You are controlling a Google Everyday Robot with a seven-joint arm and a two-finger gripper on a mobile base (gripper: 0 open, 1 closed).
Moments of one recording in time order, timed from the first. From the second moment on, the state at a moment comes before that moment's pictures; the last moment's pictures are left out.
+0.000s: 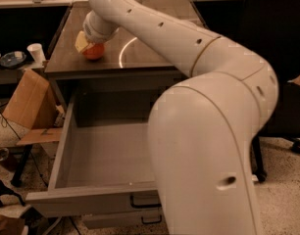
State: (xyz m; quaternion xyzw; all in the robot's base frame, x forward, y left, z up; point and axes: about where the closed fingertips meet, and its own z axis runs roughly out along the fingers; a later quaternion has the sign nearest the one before) arm 0.804 0.186 0.864 -0.31 0.87 0.15 0.35
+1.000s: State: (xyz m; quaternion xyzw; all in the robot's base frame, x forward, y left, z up) arm 0.710 0.106 0.904 -0.35 0.82 0.19 0.40
